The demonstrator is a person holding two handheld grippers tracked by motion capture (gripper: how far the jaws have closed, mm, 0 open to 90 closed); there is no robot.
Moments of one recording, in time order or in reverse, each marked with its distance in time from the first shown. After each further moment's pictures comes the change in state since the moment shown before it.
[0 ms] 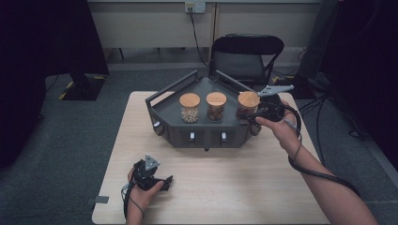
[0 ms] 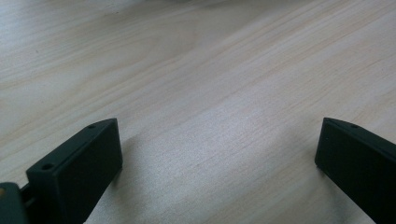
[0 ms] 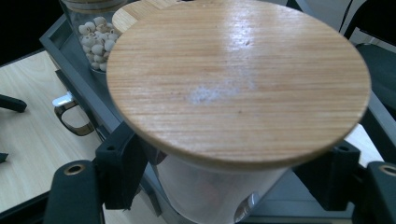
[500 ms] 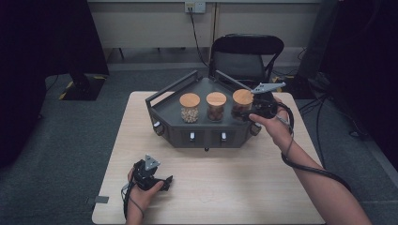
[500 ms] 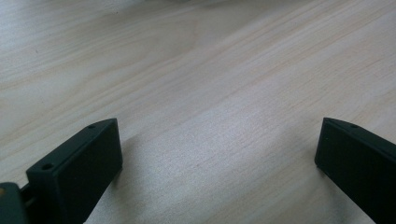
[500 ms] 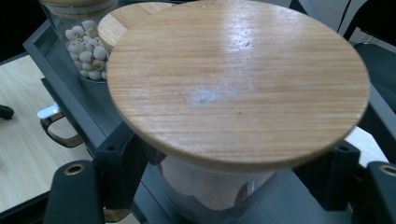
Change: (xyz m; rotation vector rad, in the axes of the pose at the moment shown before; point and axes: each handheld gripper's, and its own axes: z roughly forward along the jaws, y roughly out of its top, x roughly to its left) left arm 0.001 0.000 0.000 0.001 -0.002 0.002; right arm 0.003 0.010 0.019 0.012 -0.012 0.001
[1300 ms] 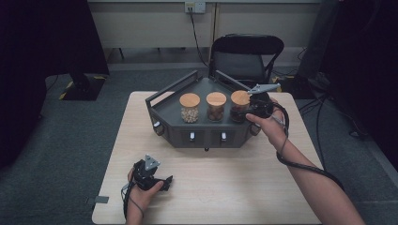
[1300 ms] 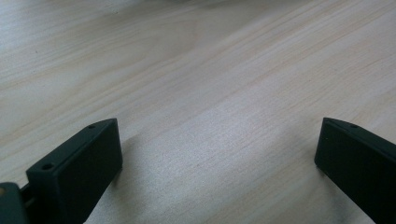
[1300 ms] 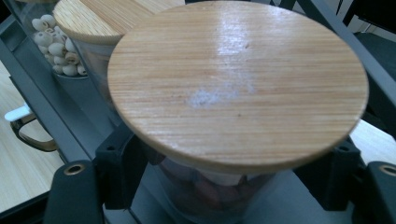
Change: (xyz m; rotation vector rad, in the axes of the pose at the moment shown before) left arm 0.000 0.000 0.000 0.000 -0.001 0.001; right arm -0.003 -0.004 0.019 0.021 -0.019 0.023
